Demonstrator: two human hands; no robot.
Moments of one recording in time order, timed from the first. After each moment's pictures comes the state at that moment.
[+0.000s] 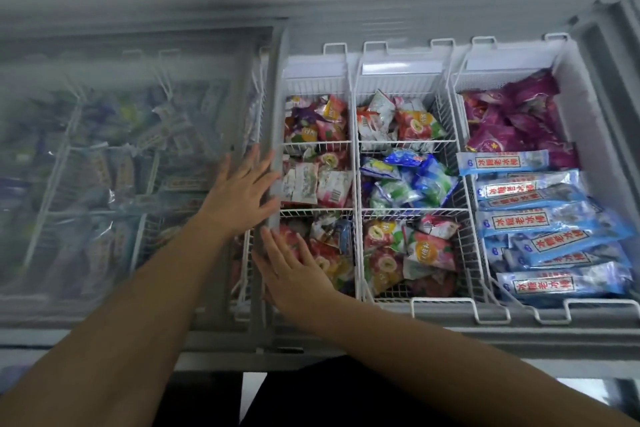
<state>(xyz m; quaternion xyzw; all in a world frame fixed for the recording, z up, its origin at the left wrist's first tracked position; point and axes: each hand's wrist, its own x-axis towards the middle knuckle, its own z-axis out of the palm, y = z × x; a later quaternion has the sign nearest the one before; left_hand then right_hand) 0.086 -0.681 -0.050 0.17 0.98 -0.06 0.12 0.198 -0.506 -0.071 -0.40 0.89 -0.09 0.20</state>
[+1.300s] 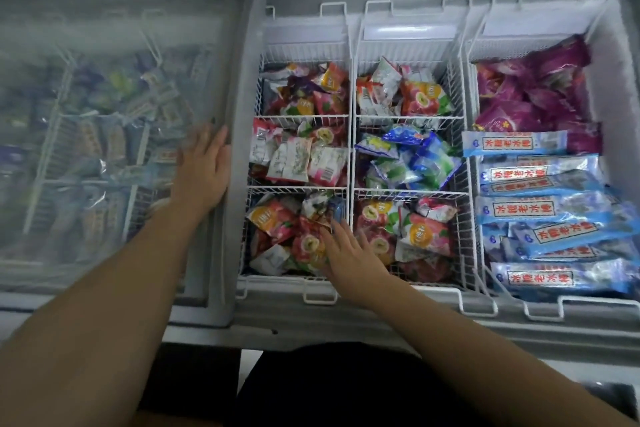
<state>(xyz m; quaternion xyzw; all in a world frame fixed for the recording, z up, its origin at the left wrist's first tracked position) 0.088 -0.680 -0.061 -0.10 0.98 0.16 0.07 0.182 -0.388 -0.119 -0.27 0.89 -0.11 0.36</state>
